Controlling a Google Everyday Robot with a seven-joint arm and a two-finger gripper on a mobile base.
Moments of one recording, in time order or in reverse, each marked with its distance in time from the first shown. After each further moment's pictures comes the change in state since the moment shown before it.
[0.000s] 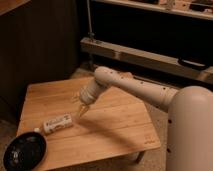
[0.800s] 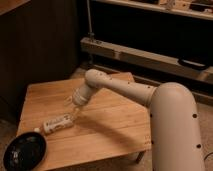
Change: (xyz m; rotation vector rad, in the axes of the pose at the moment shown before) arm -0.001 -0.012 0.046 -0.061 -0.014 -0.038
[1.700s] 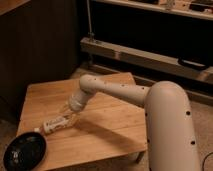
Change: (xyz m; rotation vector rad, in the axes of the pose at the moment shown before) arm -0.004 0.016 0.033 -0.047 0.033 -0.010
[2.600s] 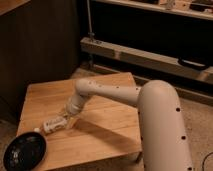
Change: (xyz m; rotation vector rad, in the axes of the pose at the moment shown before) arm 0.007 -0.005 0.033 -0.017 0.022 0.006
